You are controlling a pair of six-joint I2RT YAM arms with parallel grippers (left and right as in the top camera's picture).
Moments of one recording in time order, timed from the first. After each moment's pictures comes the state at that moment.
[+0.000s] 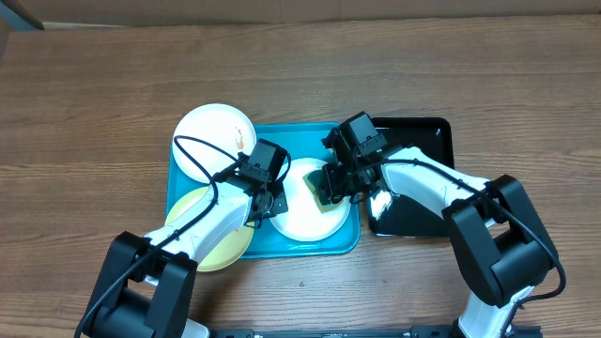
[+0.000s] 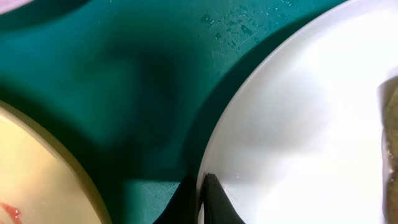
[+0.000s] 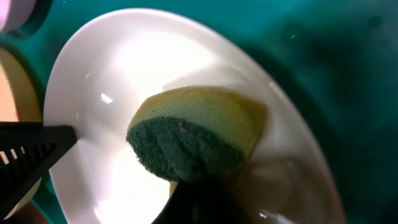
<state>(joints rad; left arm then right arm) -0.43 1.65 0.86 -0.56 -0.05 -0.64 0.52 1.93 1.13 -0.43 -0.46 0.32</state>
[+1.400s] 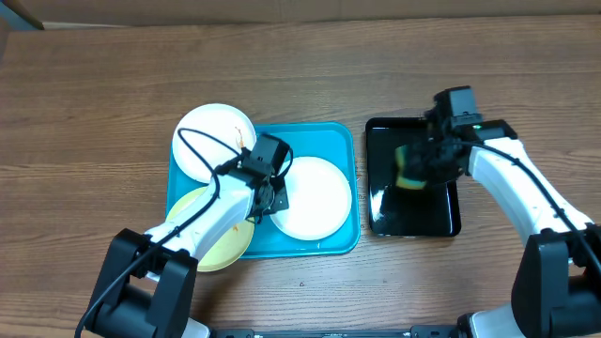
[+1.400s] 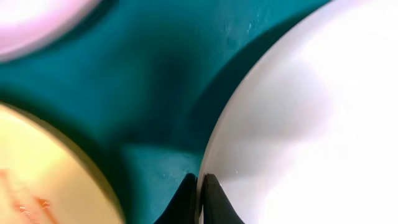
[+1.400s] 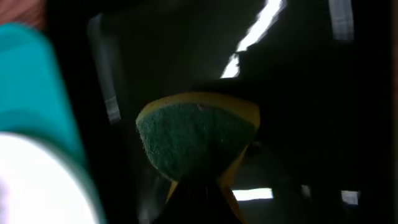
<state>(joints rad) -0.43 1.67 0.96 -0.67 -0.07 -0.59 0.12 1.67 1.13 -0.76 -0.16 0.38</state>
